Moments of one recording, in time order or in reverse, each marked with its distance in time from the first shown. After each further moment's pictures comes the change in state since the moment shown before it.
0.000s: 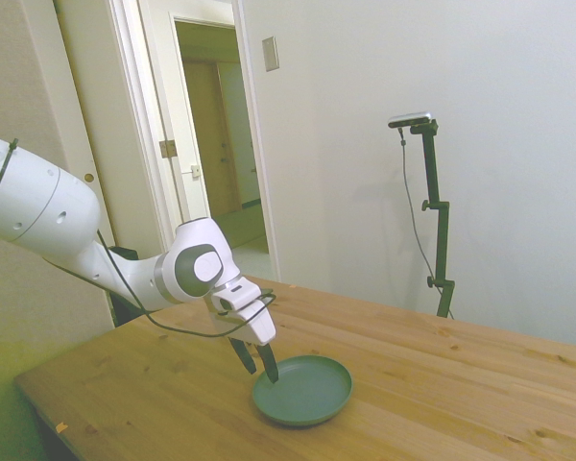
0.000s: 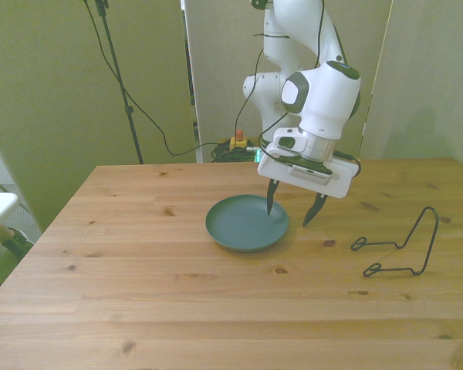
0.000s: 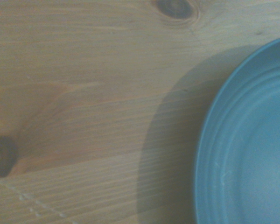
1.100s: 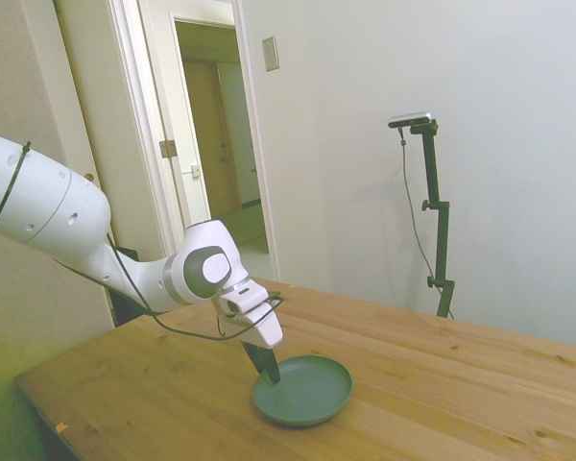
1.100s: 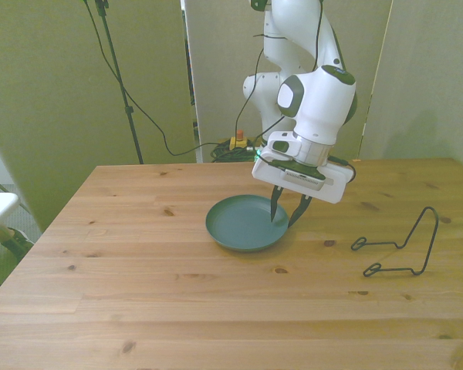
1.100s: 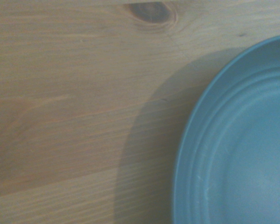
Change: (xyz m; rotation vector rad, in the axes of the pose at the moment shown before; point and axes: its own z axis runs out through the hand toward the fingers) arm 0.013 0.000 0.009 -0.016 -0.007 0.030
